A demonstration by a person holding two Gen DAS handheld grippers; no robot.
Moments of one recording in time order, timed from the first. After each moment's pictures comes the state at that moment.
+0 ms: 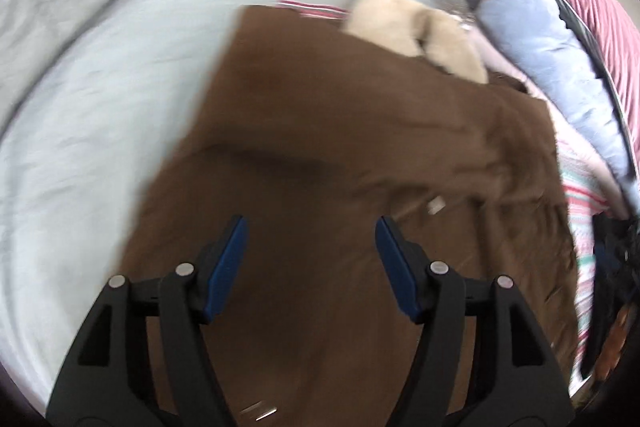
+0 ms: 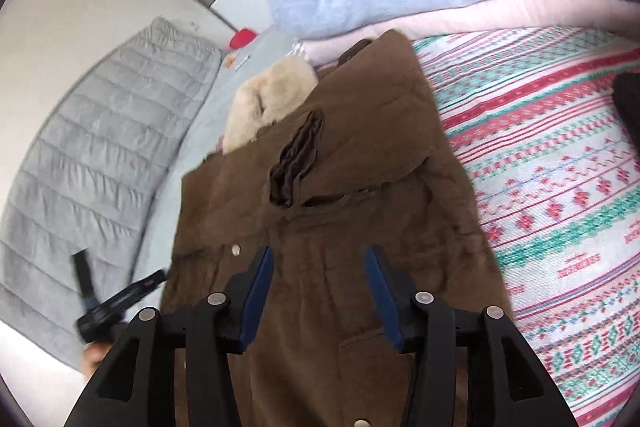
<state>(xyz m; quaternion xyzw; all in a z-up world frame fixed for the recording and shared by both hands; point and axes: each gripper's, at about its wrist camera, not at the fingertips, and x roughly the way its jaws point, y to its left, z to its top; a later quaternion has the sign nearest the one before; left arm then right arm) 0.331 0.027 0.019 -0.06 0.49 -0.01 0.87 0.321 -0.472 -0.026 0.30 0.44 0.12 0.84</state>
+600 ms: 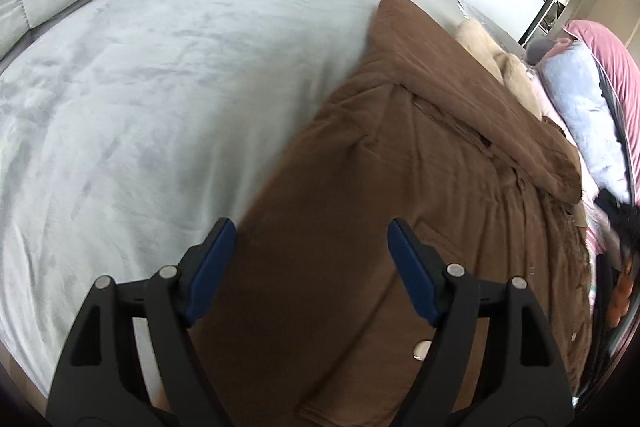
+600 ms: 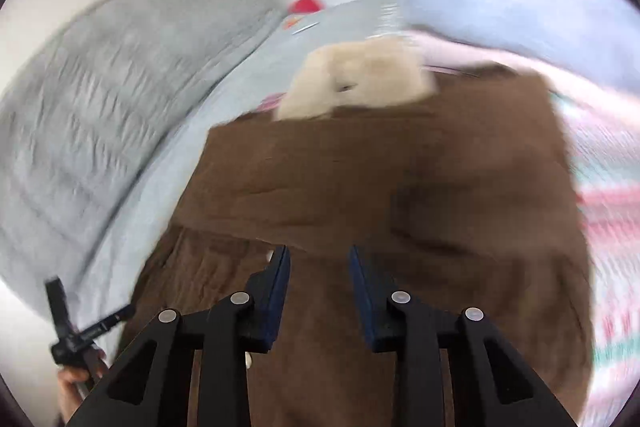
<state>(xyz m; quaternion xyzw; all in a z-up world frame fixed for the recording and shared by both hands) 0.258 0.137 -0.045 -0.17 0.47 0.06 0.87 0.400 -0.341 -0.013 0.12 0.44 0.19 0.87</state>
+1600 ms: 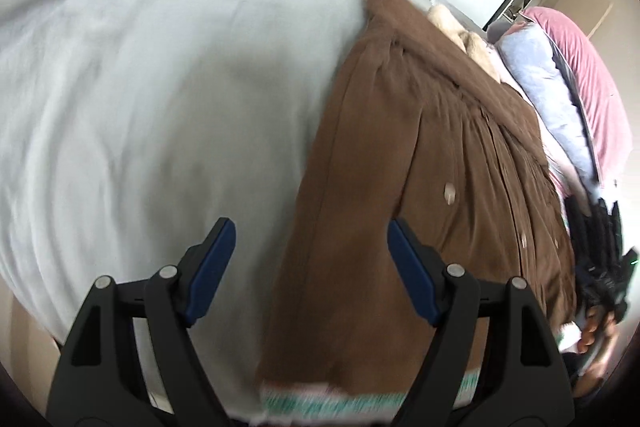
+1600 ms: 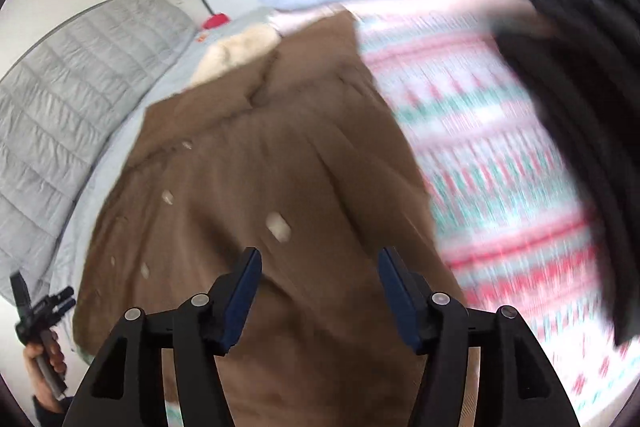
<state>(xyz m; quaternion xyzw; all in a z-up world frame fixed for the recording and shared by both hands) 0.126 0.199 -0.054 -0.20 0.48 -0.03 0.86 0.133 -0.470 -0.054 0.20 0.46 0.03 0.87</state>
